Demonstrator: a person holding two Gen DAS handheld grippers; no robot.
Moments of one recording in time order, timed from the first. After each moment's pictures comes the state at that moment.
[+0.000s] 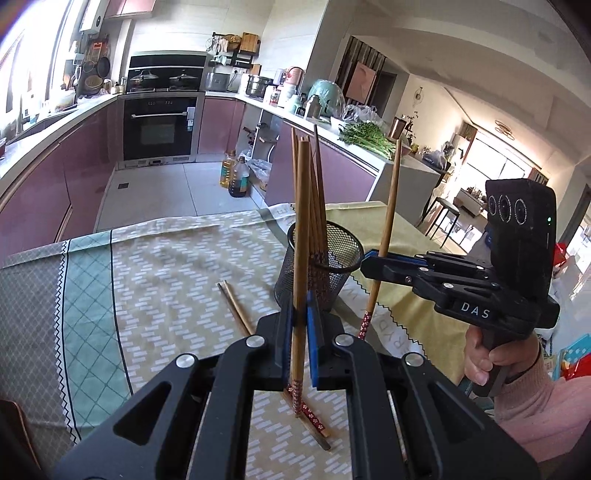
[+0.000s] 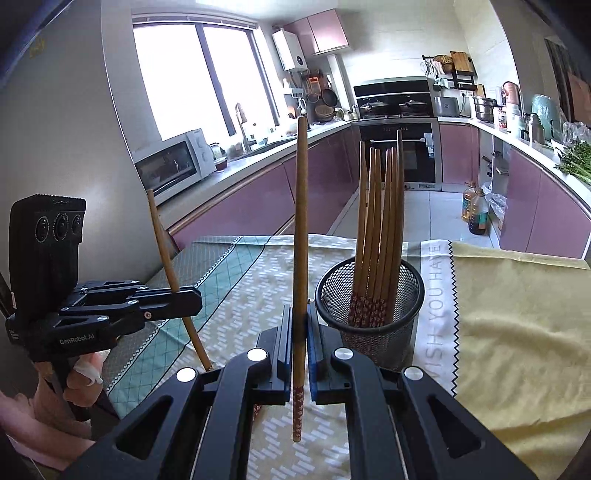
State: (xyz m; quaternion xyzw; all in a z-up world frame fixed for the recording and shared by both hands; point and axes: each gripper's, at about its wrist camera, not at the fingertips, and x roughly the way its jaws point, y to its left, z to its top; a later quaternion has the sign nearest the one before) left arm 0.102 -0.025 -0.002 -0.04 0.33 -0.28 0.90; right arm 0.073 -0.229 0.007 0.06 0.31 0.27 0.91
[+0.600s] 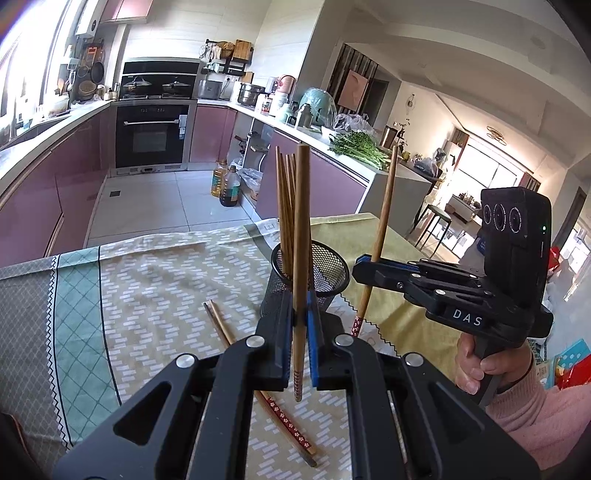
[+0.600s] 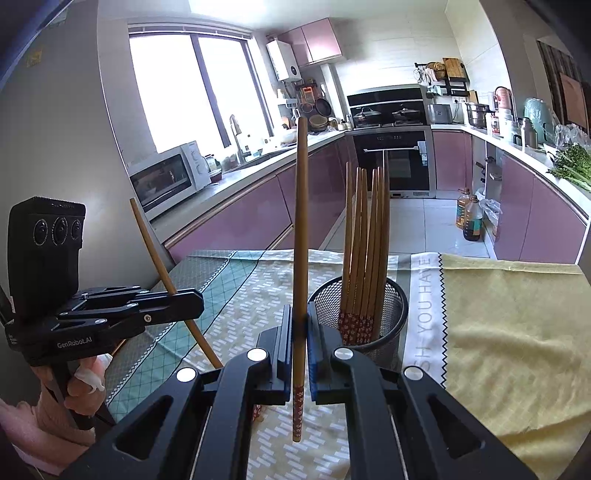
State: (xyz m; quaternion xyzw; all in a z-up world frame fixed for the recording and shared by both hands) left arm 0.111 -0.035 0.009 -0.05 0.32 -0.29 0.90; right arm 0.075 -0.237 0.017 0.07 0.30 0.26 0.92
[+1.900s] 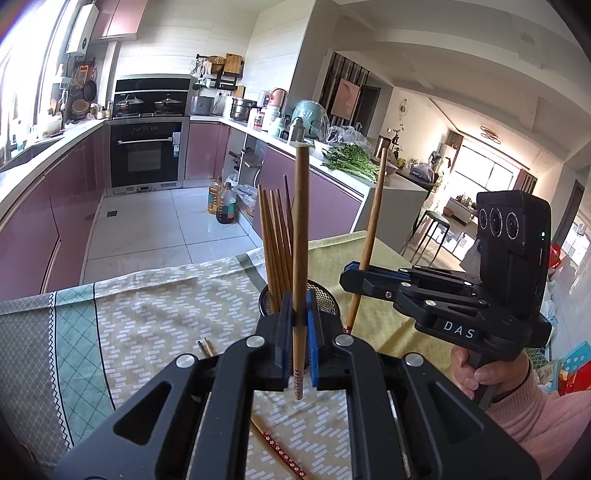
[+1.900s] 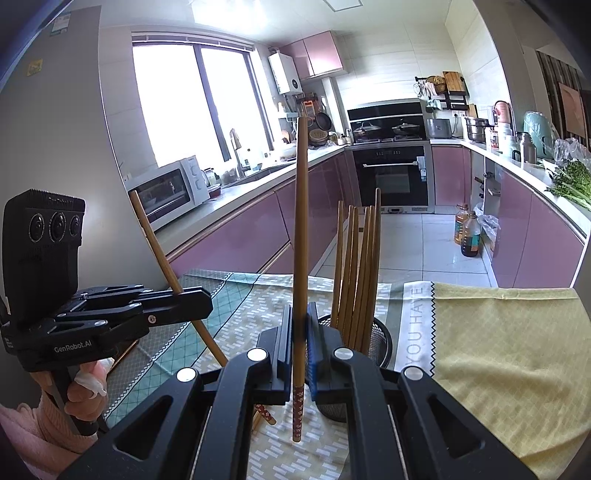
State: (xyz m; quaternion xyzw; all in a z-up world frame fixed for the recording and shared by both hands) left arm 0.128 -0.055 0.039 -0.03 0.29 -0.30 0.91; right arm 0.090 -0.244 0.041 0.06 0.27 0.26 0.93
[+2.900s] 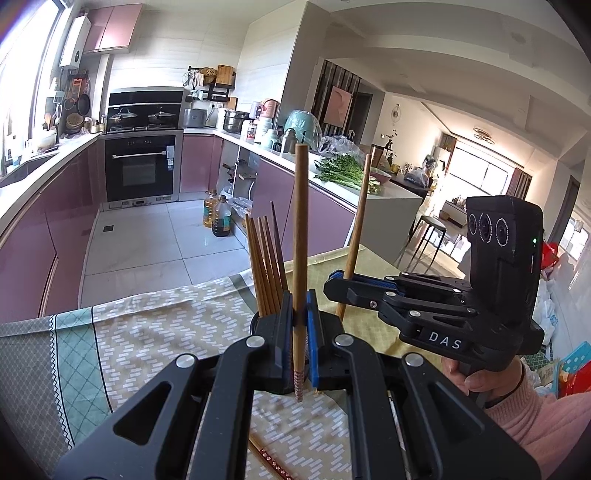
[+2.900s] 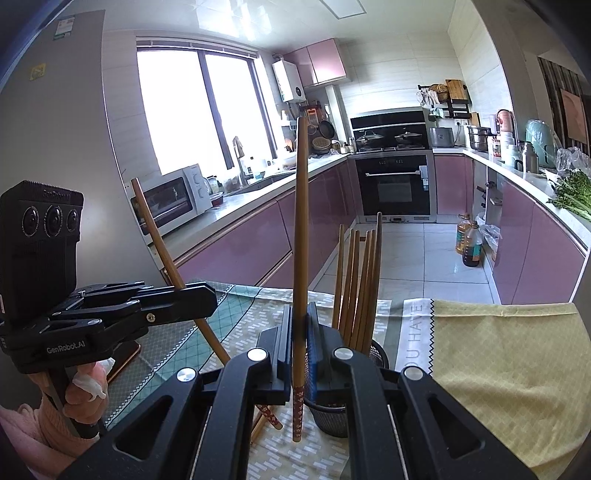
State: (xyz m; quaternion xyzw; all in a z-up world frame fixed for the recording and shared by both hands) left arm 0.128 -0.069 0.065 -0.02 0.27 -0.31 0.91; right arm 0.096 -0.246 0.052 0.06 0.26 0.26 0.93
